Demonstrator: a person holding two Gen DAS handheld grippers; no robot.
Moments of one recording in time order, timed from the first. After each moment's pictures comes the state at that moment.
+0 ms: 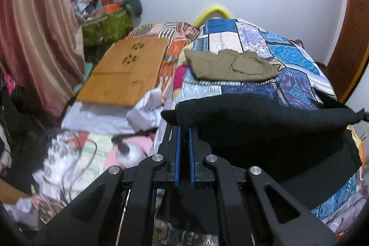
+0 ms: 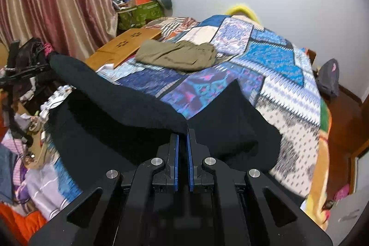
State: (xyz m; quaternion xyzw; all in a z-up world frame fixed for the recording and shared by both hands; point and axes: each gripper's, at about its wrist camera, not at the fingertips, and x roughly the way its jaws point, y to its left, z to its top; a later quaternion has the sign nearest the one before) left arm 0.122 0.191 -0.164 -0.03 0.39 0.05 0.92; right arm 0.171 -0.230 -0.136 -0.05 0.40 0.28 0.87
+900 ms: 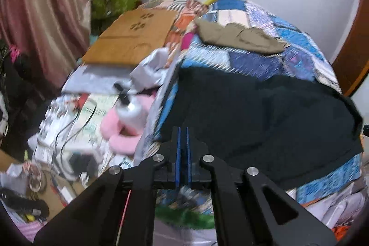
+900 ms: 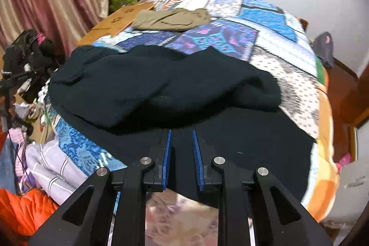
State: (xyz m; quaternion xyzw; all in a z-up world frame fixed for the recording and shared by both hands) left arm 0.081 0.178 -0.202 -0.05 0.43 0.06 0.90; right arm 0.114 -0.252 -0.167 -0.04 0.46 0.23 0.86
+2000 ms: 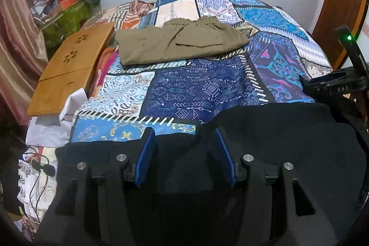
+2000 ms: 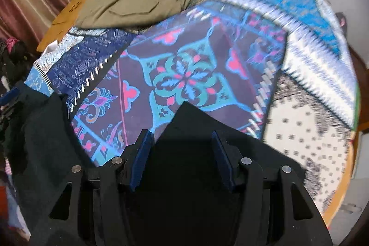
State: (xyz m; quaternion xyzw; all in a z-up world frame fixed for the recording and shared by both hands) left arm 0.251 0.050 -0.248 0.03 0.46 -0.03 0.89; right arm 0.349 -0.188 -0.246 -0.05 0.58 0.23 0.78
